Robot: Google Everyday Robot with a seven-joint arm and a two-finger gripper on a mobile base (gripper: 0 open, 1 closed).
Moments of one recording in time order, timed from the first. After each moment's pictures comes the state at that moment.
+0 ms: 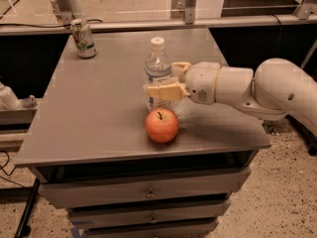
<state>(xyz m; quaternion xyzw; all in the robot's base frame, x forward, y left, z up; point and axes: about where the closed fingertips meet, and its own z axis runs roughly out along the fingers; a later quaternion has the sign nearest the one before) 0.568 -0.007 0.907 -0.43 0.63 0.32 0.56</state>
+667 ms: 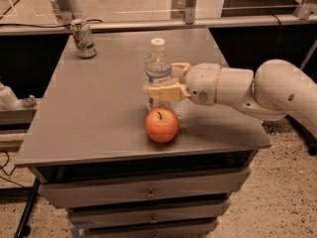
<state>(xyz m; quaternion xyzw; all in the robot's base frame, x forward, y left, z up) 0.566 -0.007 0.905 -0.44 0.63 0.33 0.56</state>
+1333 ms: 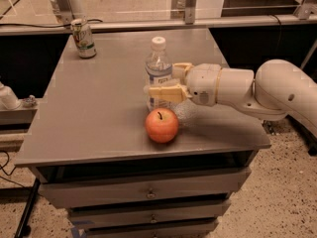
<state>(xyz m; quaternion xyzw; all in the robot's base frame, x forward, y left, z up) 0.565 -0.008 0.905 -0.44 0.62 0.33 0.56</state>
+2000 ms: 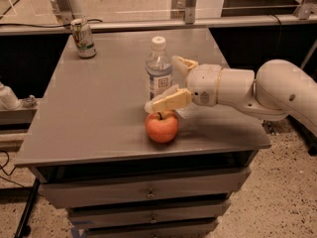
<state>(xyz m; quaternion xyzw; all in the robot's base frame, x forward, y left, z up) 0.564 -0.009 0.905 -0.44 0.63 0.33 0.56</state>
